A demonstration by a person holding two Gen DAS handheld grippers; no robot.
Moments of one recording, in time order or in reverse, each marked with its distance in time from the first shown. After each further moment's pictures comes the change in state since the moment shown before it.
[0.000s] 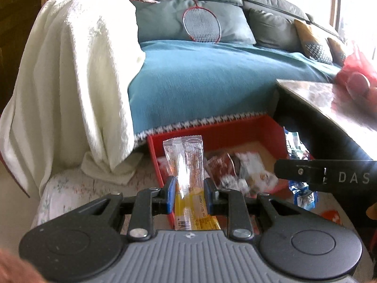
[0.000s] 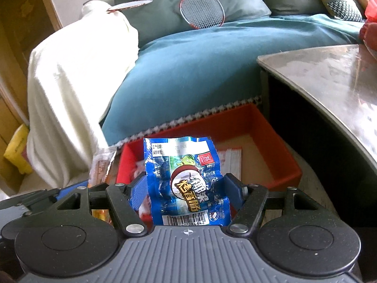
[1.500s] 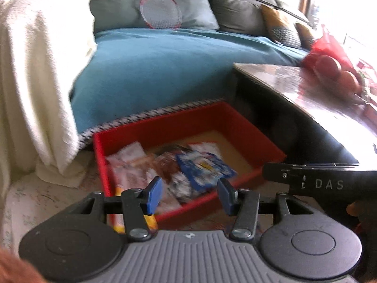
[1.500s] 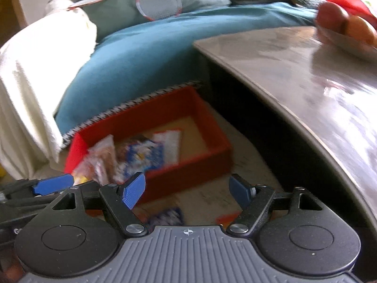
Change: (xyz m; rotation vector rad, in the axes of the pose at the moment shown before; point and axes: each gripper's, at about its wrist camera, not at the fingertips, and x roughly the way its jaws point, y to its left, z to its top) left arm 0.020 -0.038 0.005 0.067 0.093 -0.205; right arm -0.032 -0.065 -0.031 0.066 0.040 -0.178
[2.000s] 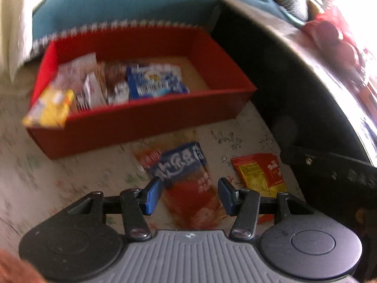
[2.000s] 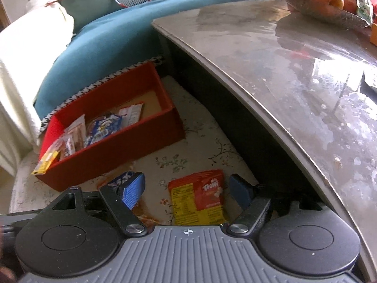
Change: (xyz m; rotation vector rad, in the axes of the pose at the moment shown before) left arm 0.048 -0.056 -0.052 -0.199 0.255 -0.069; right arm -0.010 -0.055 -0.027 0.048 0.083 -0.022
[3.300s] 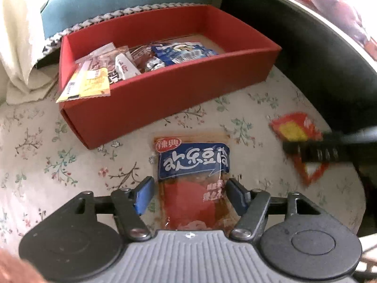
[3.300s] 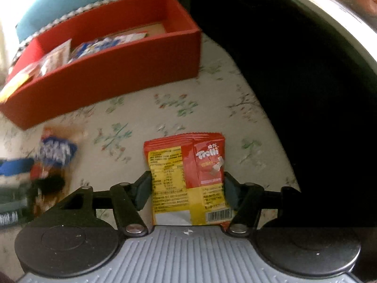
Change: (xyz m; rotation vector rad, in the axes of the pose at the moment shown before) left arm -0.002 0.049 -0.022 0.181 0.042 0.076; right arm 0.060 0.042 -0.039 -0.186 0.214 -0.161
